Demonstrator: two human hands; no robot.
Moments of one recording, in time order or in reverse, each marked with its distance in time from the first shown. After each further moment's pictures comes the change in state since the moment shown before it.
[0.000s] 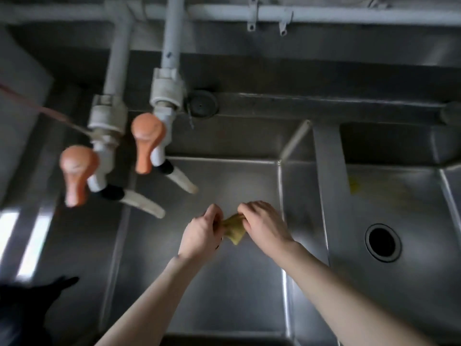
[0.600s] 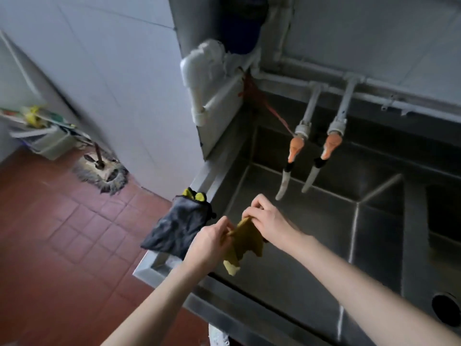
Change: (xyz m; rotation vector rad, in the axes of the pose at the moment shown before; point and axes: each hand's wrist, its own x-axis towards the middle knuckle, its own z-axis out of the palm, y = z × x) left_hand -0.248 -0.070 -0.187 0.034 0.249 -0.055; right_hand -0.032 -0.277 -0.052 0.056 -0.269 -0.405
